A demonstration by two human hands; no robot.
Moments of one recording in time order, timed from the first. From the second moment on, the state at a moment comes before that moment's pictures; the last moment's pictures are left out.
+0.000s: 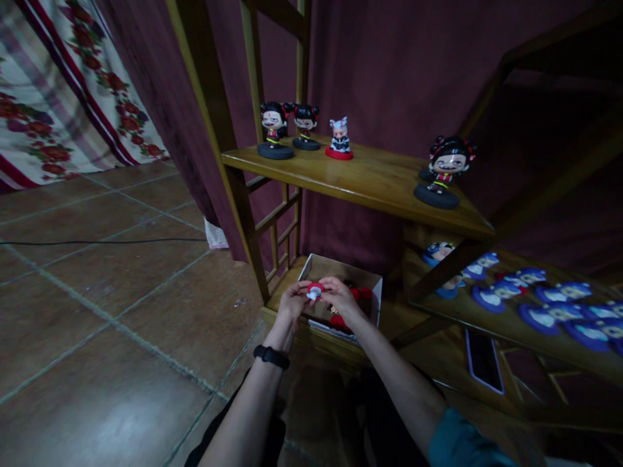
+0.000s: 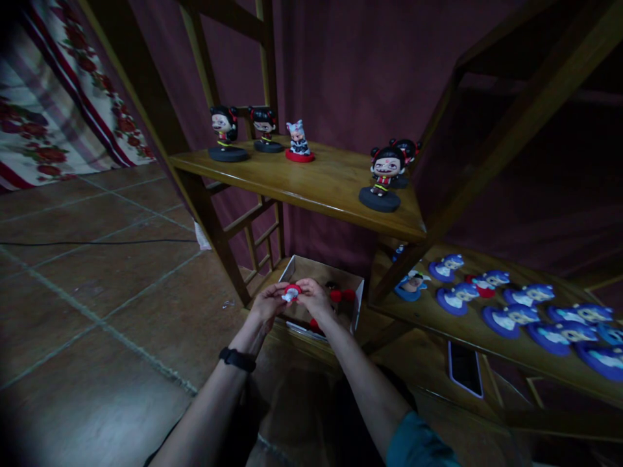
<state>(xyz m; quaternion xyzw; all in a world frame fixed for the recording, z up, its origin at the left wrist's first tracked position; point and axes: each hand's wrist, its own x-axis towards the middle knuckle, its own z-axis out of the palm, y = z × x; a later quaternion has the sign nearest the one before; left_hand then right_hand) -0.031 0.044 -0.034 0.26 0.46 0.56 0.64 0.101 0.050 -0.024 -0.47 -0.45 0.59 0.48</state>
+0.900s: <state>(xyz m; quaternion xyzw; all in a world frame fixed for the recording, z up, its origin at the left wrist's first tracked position) -0.027 0.045 -0.033 0.28 0.47 0.56 0.63 0.108 0.053 -0.029 -0.48 -0.47 0.56 0.48</state>
